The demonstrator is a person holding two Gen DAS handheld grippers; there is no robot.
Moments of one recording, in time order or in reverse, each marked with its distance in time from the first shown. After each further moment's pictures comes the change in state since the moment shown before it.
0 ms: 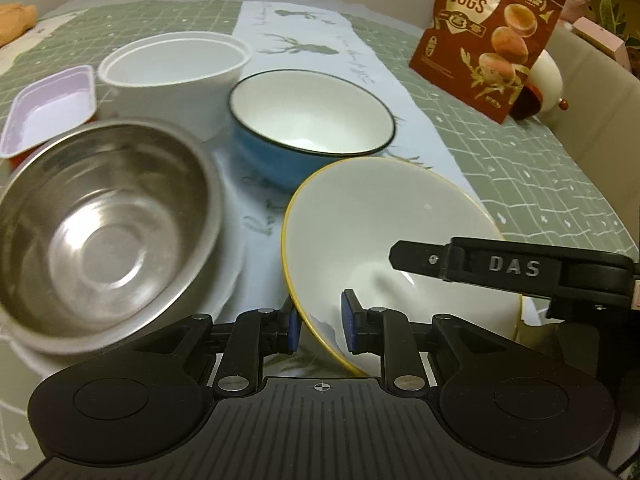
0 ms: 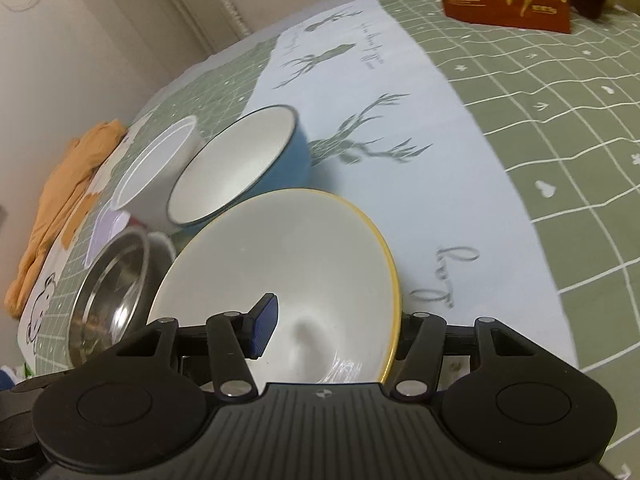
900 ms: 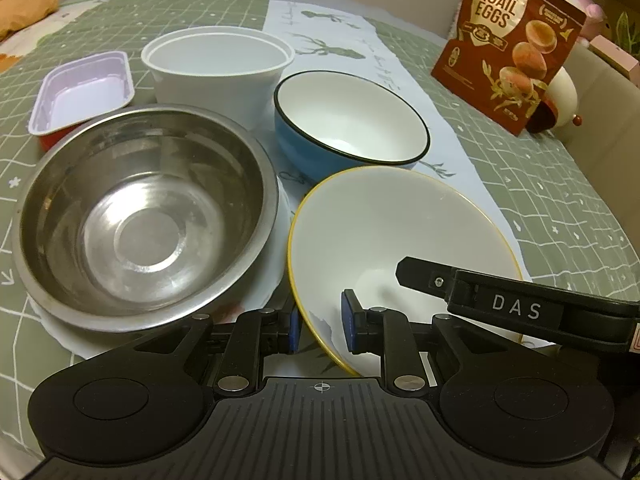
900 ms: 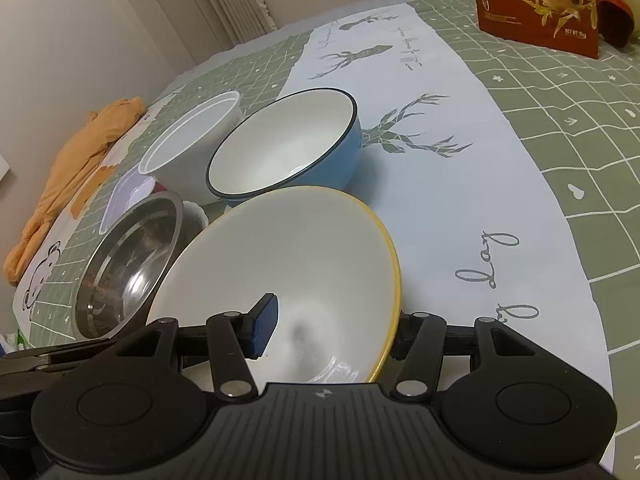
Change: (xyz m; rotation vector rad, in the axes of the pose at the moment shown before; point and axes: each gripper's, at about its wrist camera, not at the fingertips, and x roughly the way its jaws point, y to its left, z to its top) left arm -0.009 0.021 -0.003 -0.056 -0.005 0.014; right arm 0.001 0.024 -0.015 -0.106 -0.017 -0.011
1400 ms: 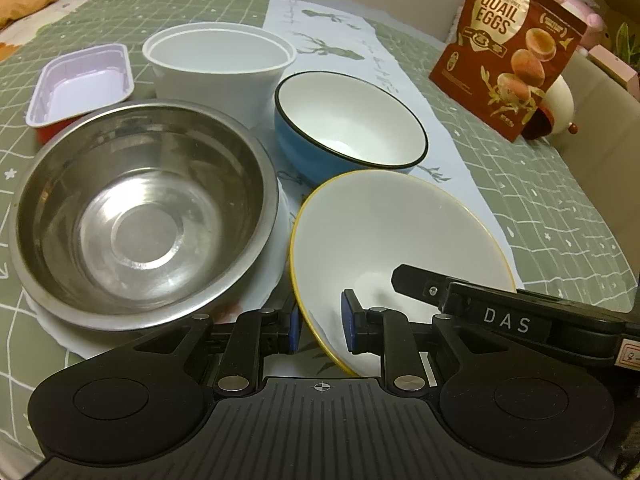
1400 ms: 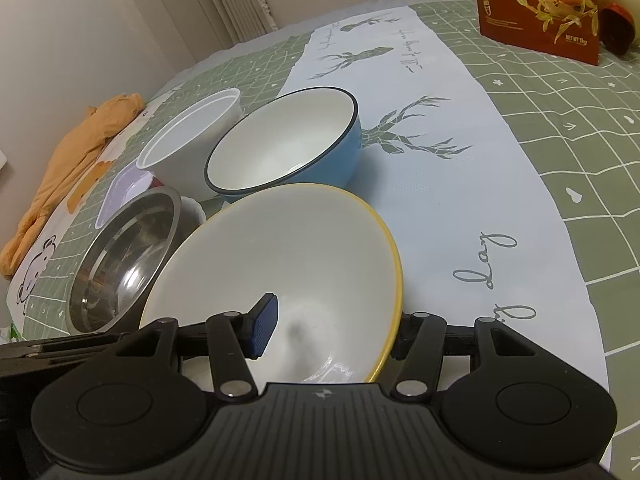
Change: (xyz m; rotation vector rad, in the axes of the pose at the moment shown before) left arm -0.002 0.005 0.002 -0.026 0.002 -0.030; right arm 0.000 0.001 -0.003 -0.017 -0.003 -0.012
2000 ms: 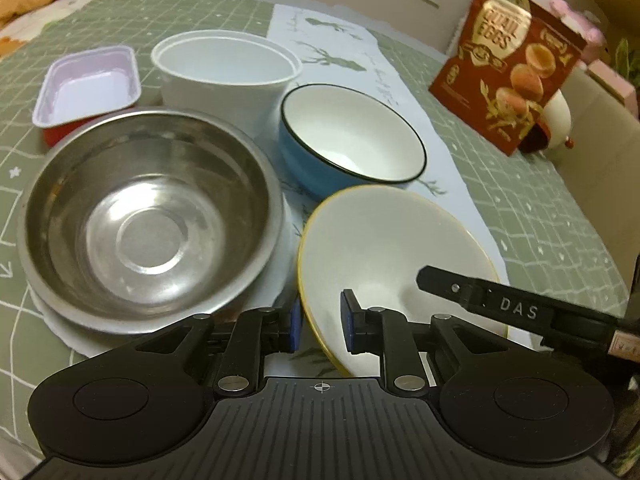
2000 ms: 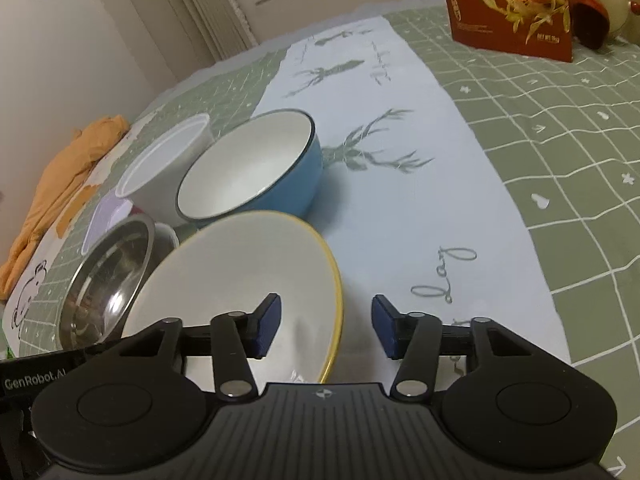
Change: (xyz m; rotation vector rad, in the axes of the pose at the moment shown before) left arm -0.010 0.002 0.002 -0.012 -0.023 -0.008; right arm -0.005 -0.022 0.007 0.048 -0.031 -0.018
